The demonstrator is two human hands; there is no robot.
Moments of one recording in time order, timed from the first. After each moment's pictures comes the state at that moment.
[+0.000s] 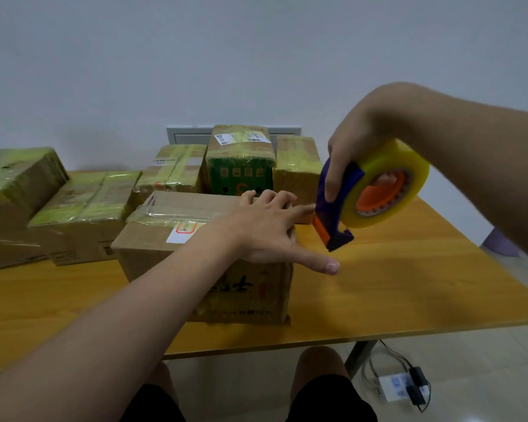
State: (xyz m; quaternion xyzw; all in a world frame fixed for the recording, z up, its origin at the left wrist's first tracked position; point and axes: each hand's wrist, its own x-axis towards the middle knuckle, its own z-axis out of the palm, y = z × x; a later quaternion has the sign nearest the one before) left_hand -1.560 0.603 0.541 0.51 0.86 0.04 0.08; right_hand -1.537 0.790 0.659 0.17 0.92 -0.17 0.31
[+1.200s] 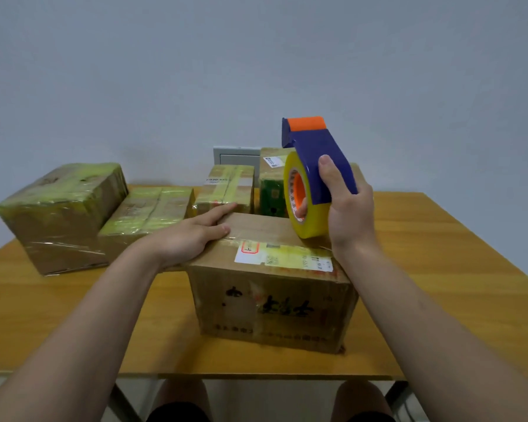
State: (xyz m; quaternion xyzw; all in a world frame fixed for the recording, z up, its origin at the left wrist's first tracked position) left_hand -1.647 0.444 0.537 0.26 0.88 0.35 0.20; right_hand -1.538 0.659 0.553 0.01 0.63 -0.68 -0.37
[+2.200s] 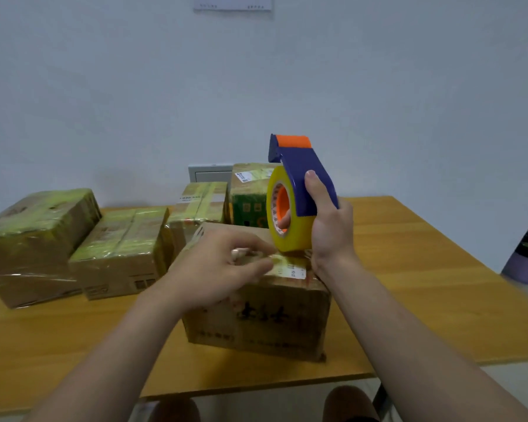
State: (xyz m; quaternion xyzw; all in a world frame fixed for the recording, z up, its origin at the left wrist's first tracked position) left_hand -1.575 0.499 0.544 0.45 0.82 0.35 0.01; right_hand -1.517 0.676 0.548 0.05 0.55 -0.75 -0.37
